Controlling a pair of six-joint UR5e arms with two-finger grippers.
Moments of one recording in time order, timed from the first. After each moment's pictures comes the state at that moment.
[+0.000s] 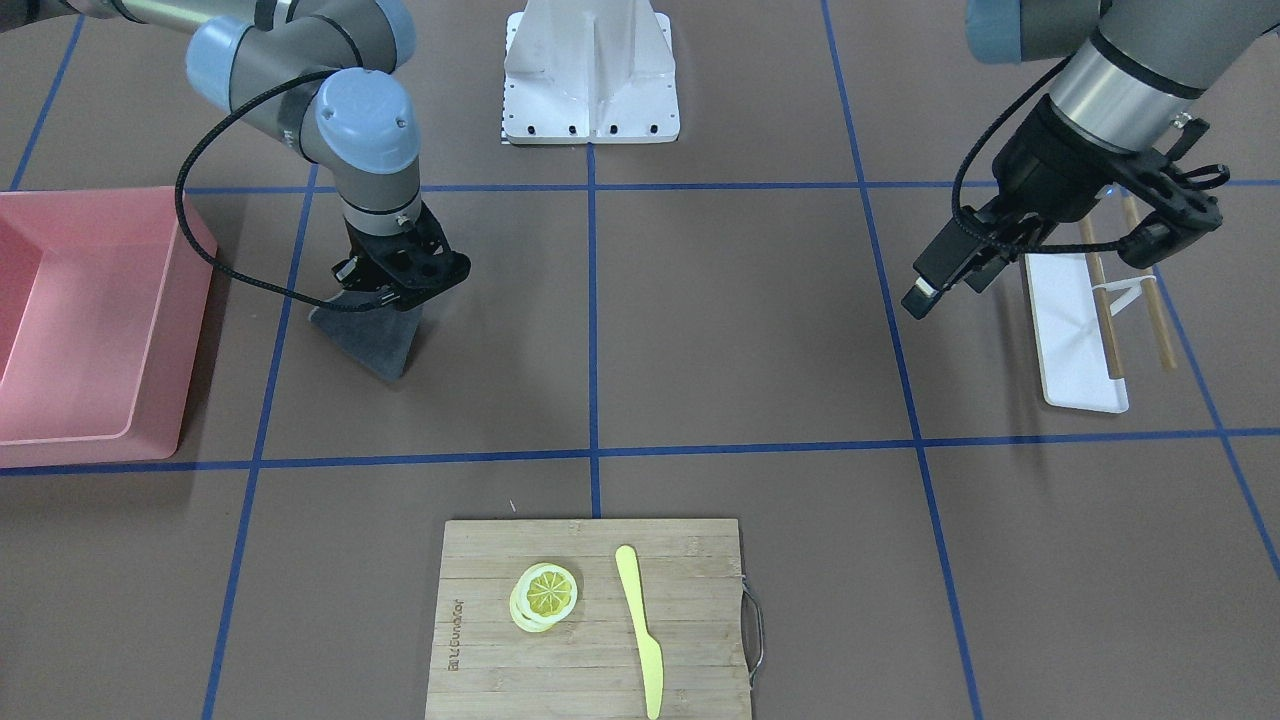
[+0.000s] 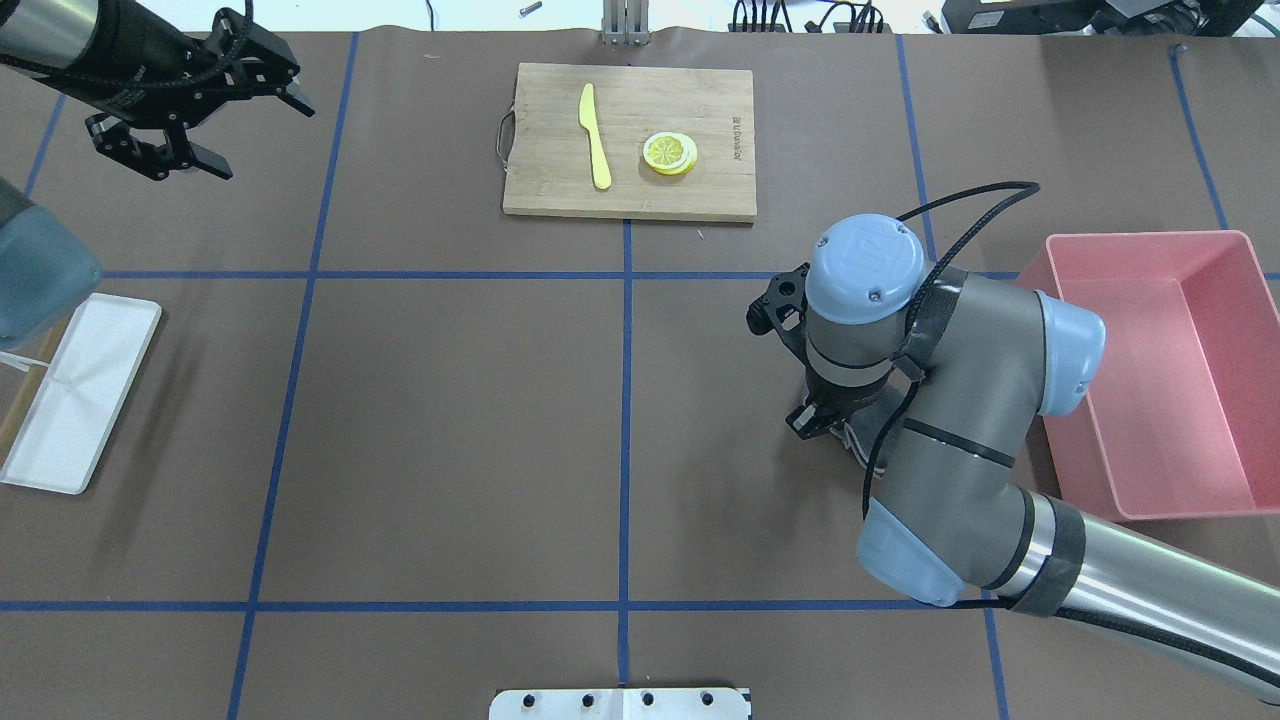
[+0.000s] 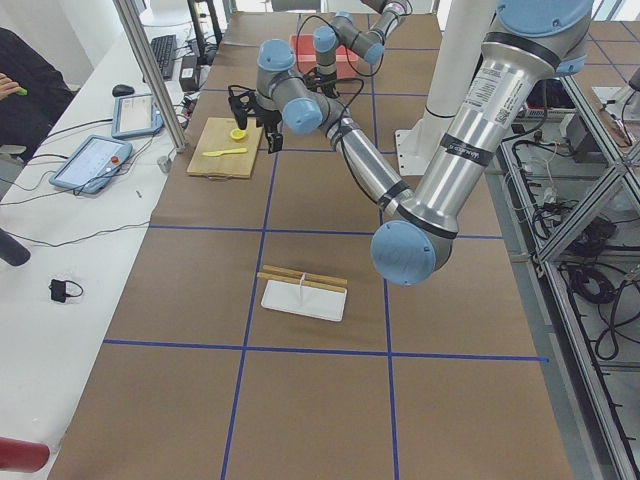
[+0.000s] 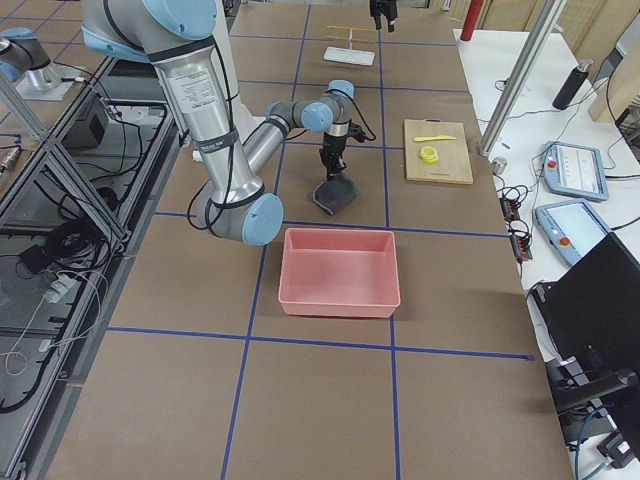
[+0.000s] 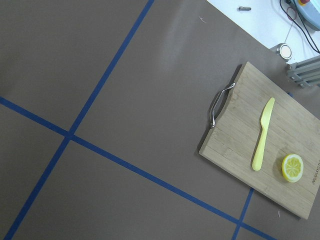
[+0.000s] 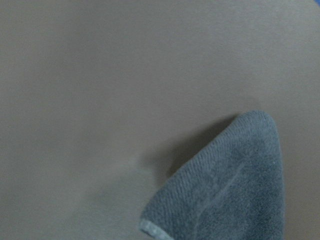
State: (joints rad) left arm -1.06 -2.02 -1.93 -1.69 -2.22 -1.47; right arm 0.54 -1.07 1.82 -1.83 1.93 0.47
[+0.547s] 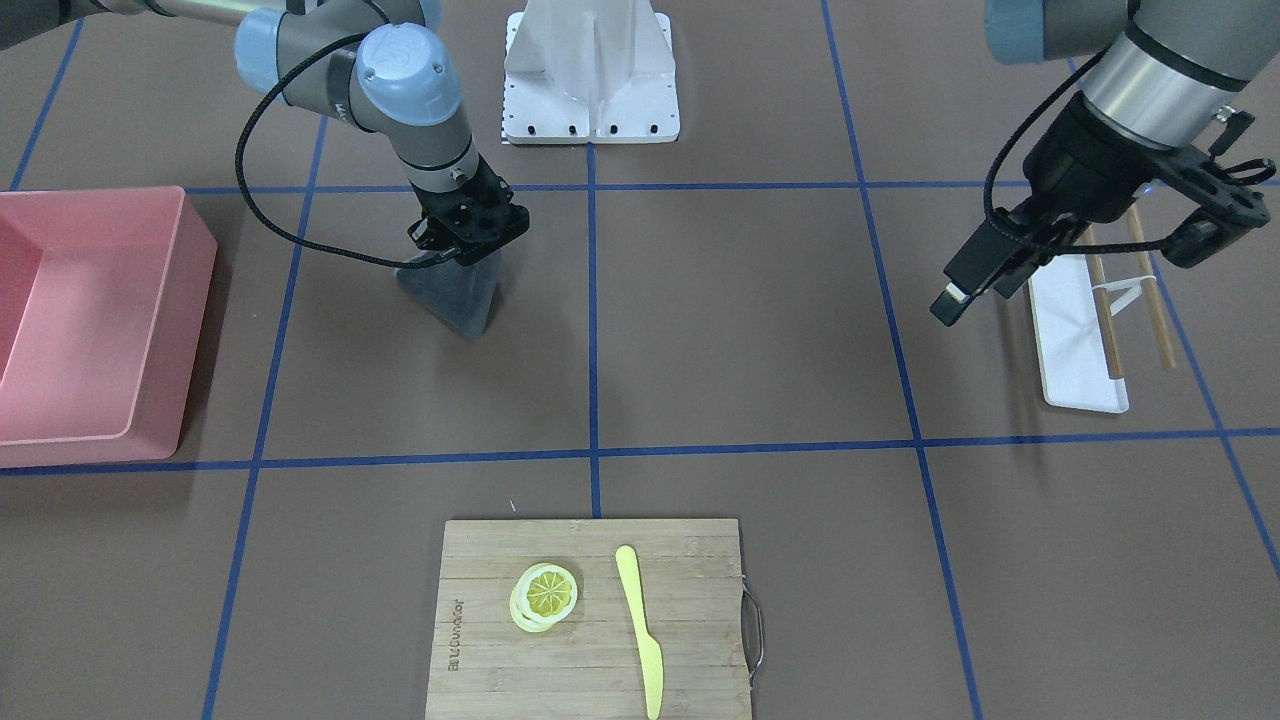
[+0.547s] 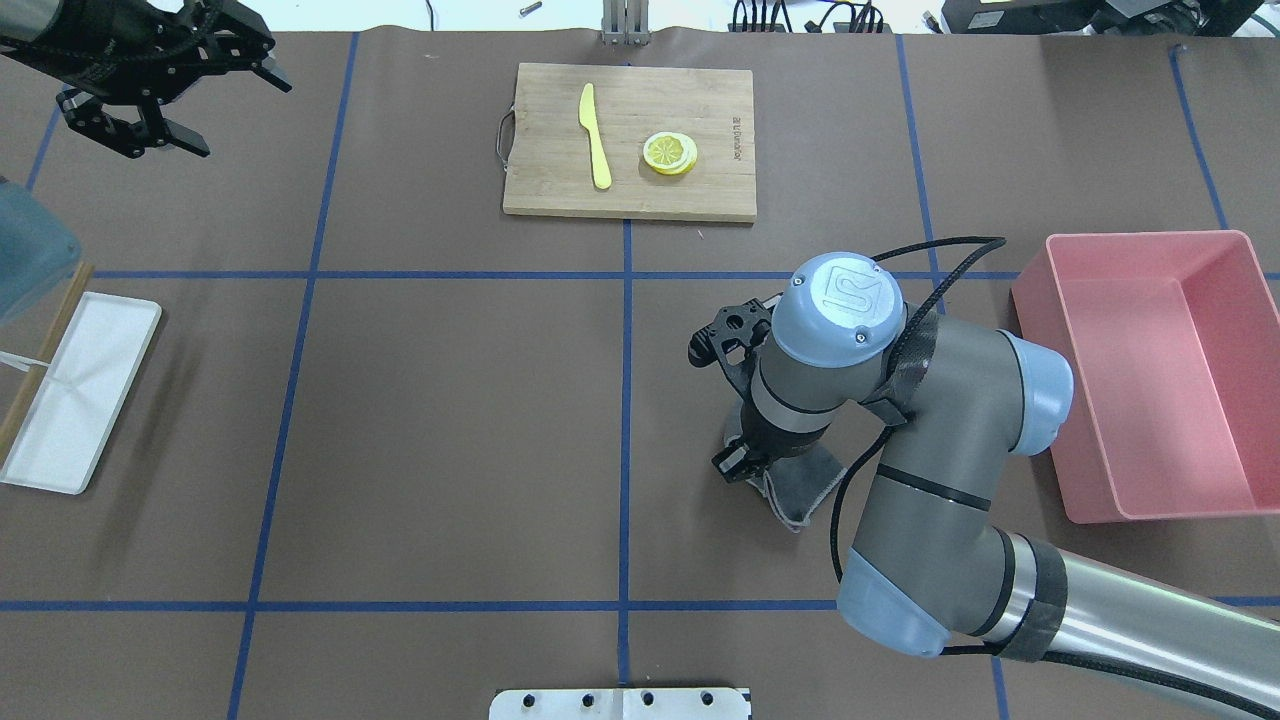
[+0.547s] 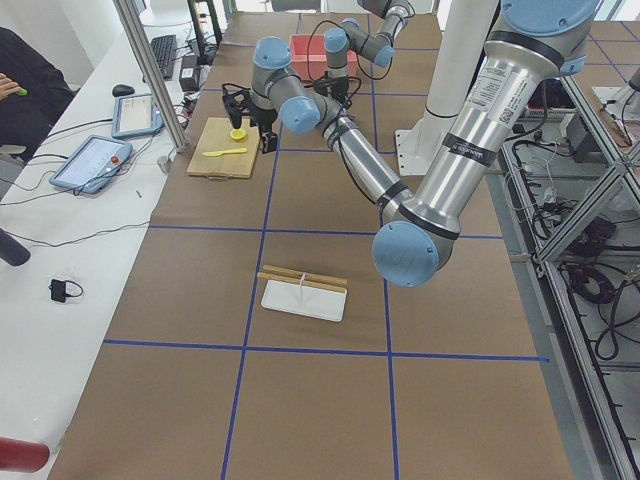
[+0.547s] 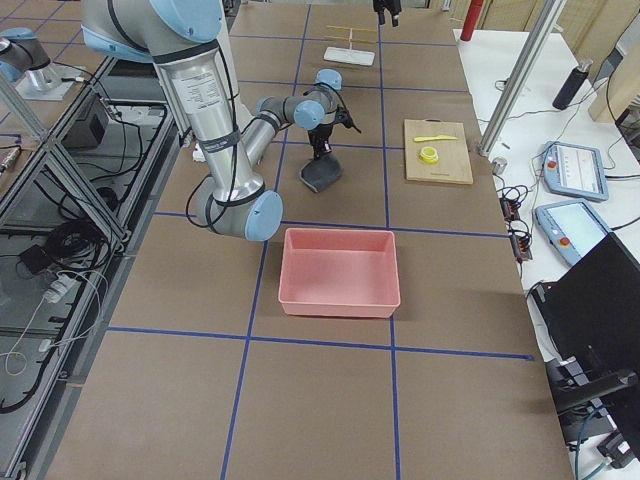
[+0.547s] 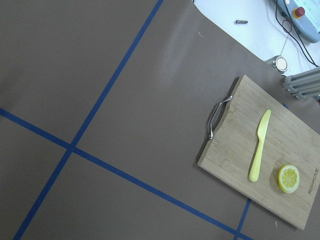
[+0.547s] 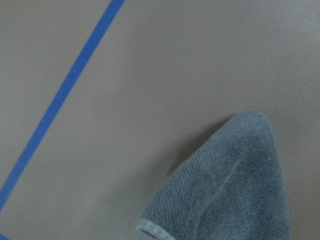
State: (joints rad) left arm -1.09 -2.02 -1.93 -1.69 -2.22 -1.45; right arm 0.48 -1.06 1.84 -1.64 2.03 0.64
